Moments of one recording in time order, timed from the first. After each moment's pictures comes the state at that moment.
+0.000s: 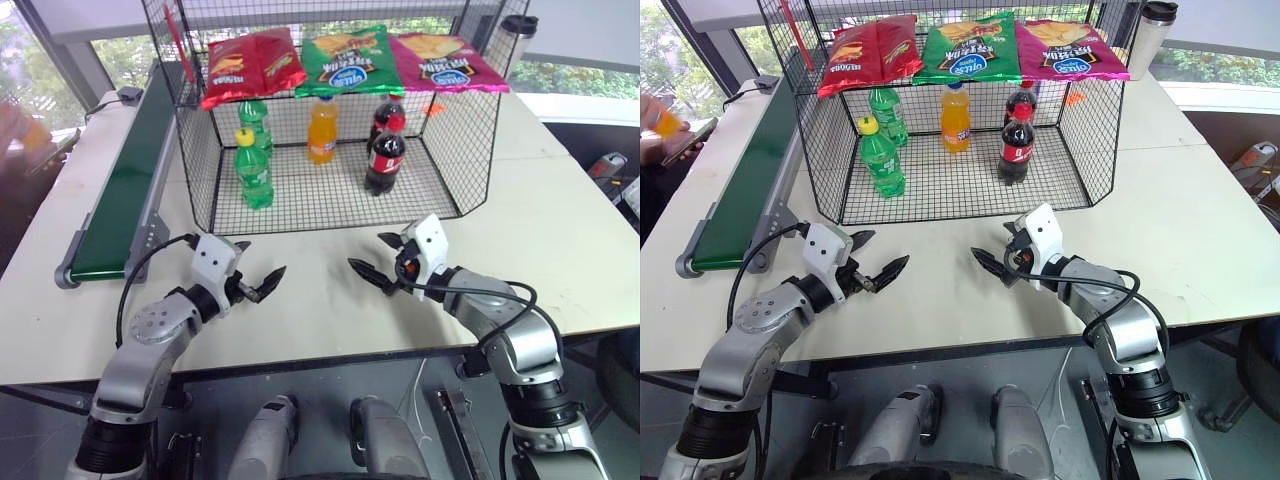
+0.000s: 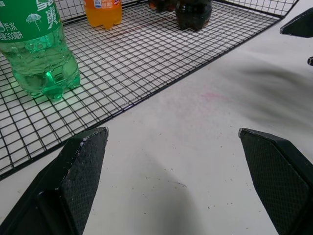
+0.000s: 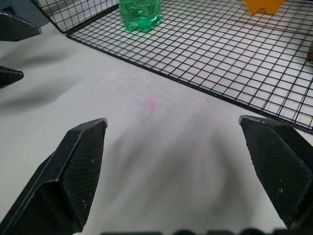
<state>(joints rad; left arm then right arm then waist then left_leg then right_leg) -0.09 0.44 0.01 -0.40 -0.30 0.49 -0.49 -0.29 -0.42 0.05 -0.28 0.34 0.63 0.57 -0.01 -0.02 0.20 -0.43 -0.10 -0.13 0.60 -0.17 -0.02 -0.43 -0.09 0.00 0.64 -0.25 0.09</state>
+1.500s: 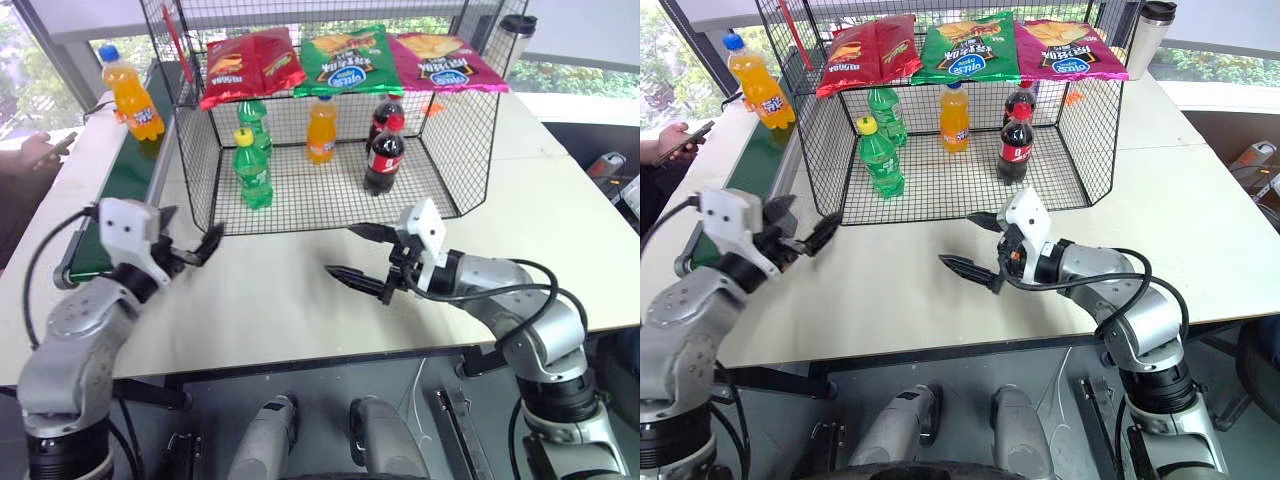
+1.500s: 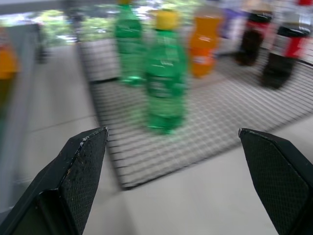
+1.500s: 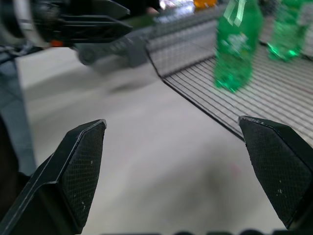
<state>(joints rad) -0.11 0.50 0.44 -0.53 -0.50 0.72 -0.37 -0.40 -0.49 0.06 -0.47 0.55 0.72 0.74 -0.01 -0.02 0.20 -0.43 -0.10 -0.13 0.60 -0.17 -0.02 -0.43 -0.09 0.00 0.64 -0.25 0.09</state>
